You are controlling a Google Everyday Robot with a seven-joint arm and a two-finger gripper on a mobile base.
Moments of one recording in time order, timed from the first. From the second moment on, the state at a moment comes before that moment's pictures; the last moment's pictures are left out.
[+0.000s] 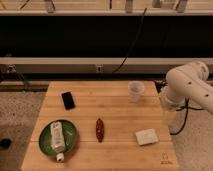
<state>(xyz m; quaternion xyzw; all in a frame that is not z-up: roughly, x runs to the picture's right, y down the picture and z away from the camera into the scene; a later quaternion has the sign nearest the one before) 0.287 0.108 0.683 -0.28 0.02 0.02 0.96</state>
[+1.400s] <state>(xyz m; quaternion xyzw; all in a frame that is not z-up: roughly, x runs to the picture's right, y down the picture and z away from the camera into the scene) 0.271 0.078 0.704 -0.26 0.01 -0.03 0.96</state>
